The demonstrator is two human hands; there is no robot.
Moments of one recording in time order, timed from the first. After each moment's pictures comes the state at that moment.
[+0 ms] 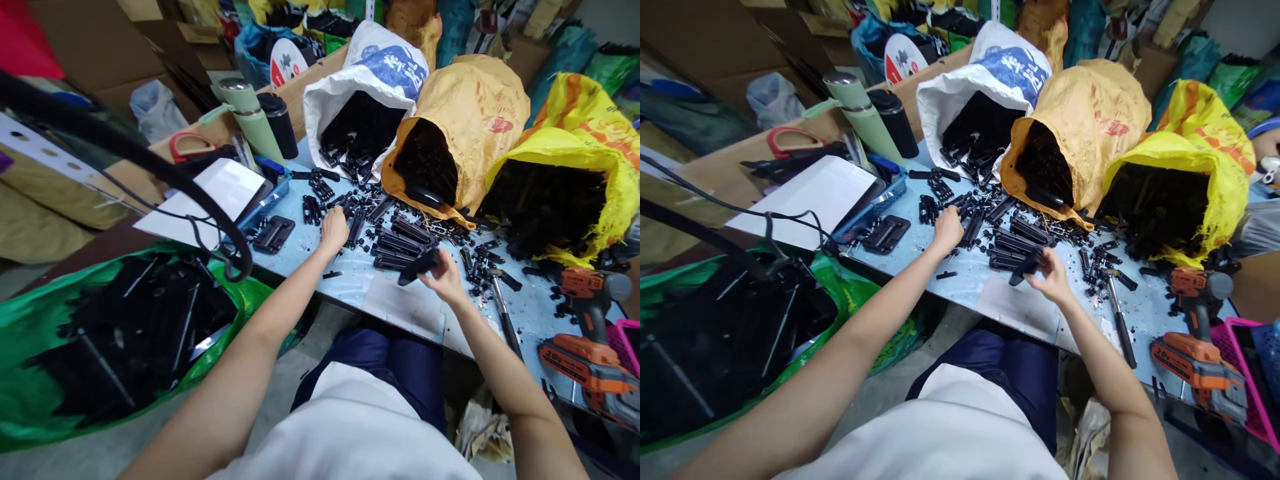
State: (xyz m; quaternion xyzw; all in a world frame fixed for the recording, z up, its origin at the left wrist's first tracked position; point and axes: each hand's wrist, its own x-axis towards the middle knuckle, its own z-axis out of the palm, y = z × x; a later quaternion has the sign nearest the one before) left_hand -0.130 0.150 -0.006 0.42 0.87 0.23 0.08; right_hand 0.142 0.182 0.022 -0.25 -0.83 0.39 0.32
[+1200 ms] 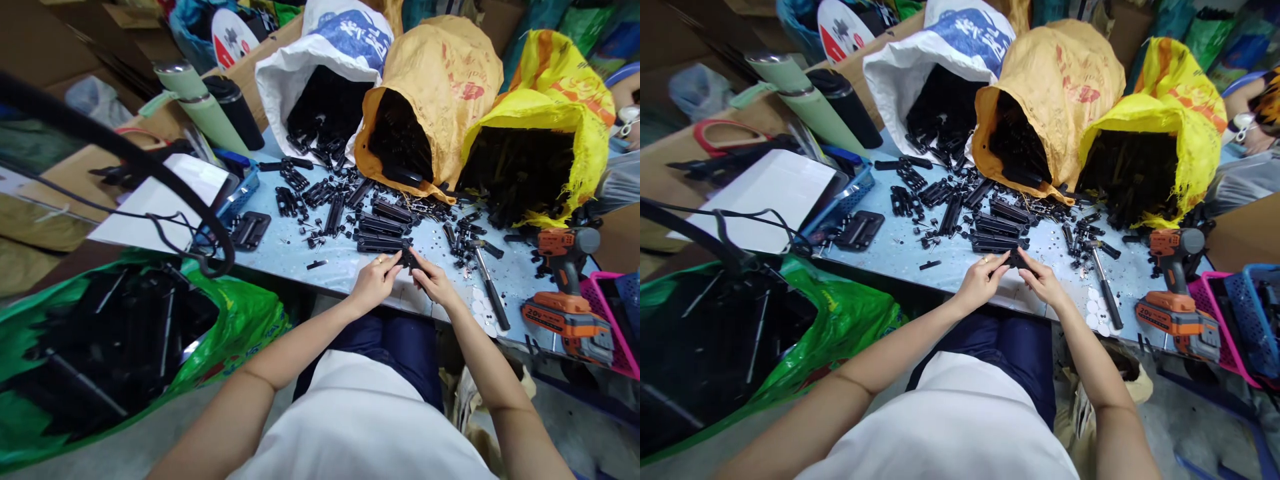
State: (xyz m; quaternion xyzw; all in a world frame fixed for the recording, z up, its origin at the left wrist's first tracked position) left_hand 0.023 0.063 0.005 0.62 0.59 0.48 0.18; right_hand 0.182 0.133 0.011 -0.33 -0.75 0.52 0.24
